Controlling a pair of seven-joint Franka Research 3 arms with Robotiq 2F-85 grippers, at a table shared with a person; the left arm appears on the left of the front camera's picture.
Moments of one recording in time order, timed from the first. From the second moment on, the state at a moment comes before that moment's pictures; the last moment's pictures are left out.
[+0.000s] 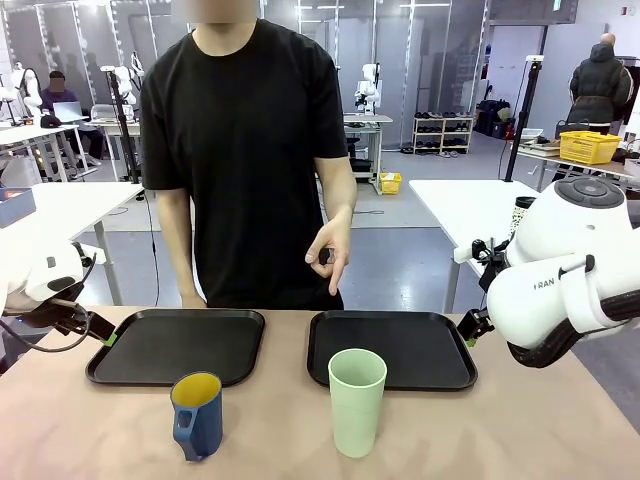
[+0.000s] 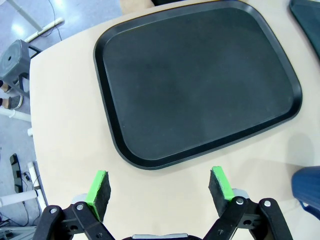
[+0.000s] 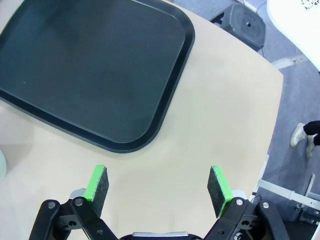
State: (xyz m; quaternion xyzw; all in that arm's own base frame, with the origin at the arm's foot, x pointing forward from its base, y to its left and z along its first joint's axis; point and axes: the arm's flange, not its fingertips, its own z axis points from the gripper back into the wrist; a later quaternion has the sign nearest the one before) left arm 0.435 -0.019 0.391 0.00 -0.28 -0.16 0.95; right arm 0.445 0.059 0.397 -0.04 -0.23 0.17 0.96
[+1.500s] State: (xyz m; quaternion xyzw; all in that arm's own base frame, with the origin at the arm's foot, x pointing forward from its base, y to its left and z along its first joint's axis) left arm 0.434 -0.019 0.391 0.00 -0.28 -0.16 0.95; right arm 0.420 0.047 0.412 -0.13 -0.13 0.63 0.75
